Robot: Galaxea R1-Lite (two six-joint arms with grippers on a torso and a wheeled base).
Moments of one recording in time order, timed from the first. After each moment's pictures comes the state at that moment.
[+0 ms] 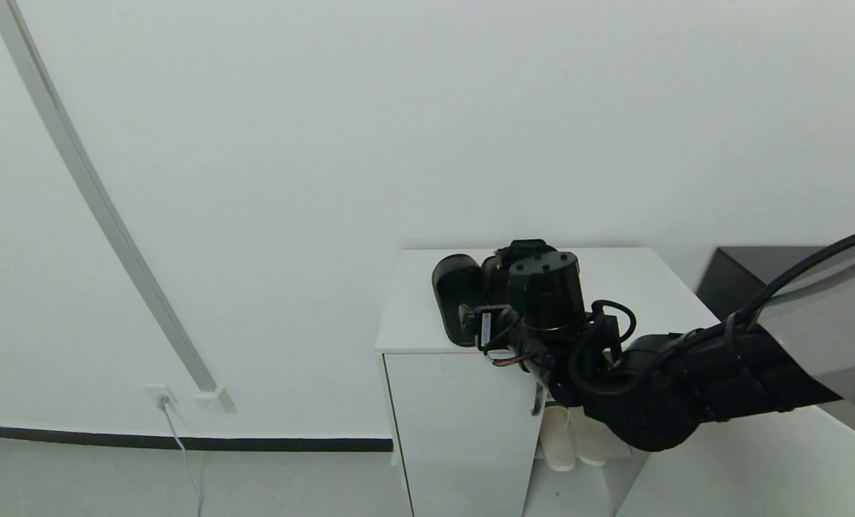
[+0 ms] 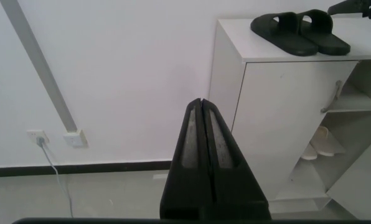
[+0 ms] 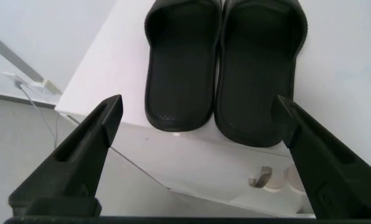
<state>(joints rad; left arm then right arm) 0.00 0.00 0.00 0.00 -0.02 0.00 0.79 2.06 -1.20 -0.58 -0.51 0.27</state>
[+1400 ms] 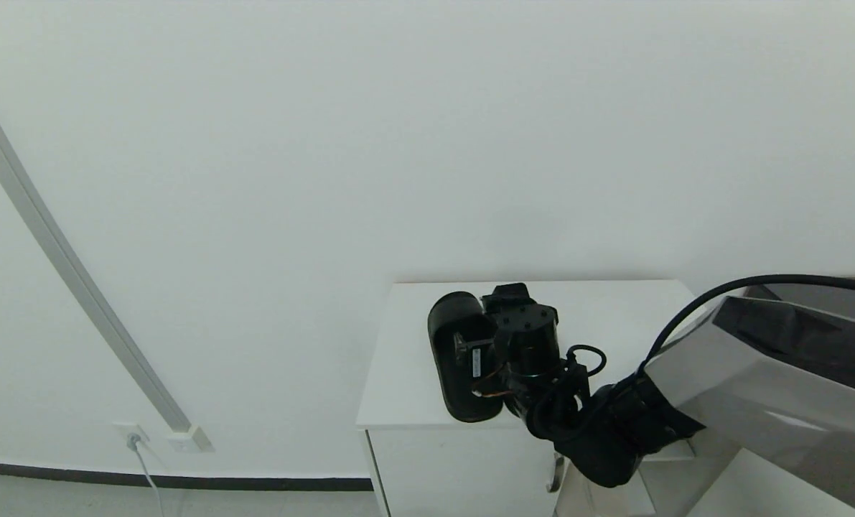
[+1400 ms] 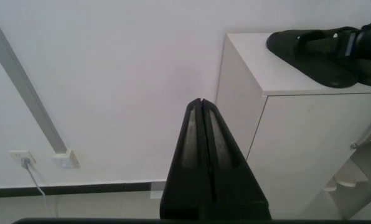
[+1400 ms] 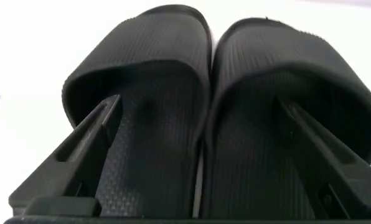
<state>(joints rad) 0.00 0.00 0.00 0.00 -0.02 -0.01 0.77 2.26 -1.14 -0.89 -0.51 0.18</state>
